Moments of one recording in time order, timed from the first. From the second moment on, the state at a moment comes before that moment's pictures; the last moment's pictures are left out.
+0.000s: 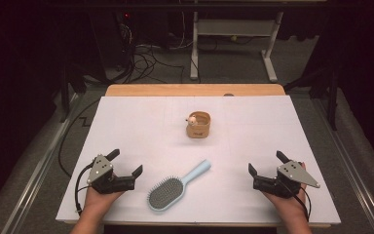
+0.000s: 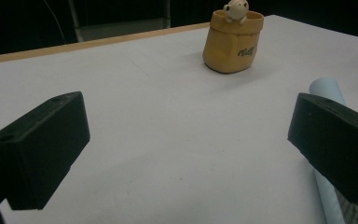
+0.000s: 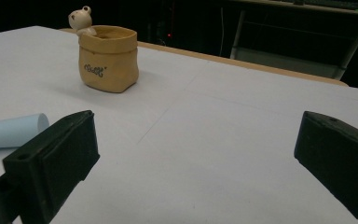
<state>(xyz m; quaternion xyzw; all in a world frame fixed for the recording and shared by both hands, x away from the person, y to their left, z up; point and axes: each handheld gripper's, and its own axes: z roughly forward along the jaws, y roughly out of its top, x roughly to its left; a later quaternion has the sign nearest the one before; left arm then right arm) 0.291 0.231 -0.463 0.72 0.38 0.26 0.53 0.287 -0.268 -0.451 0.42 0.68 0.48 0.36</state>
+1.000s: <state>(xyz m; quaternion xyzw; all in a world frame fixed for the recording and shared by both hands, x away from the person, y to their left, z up) 0.290 0.240 -0.460 0.70 0.39 0.27 0.53 0.285 -0.270 -0.449 0.42 0.68 0.48 0.37</state>
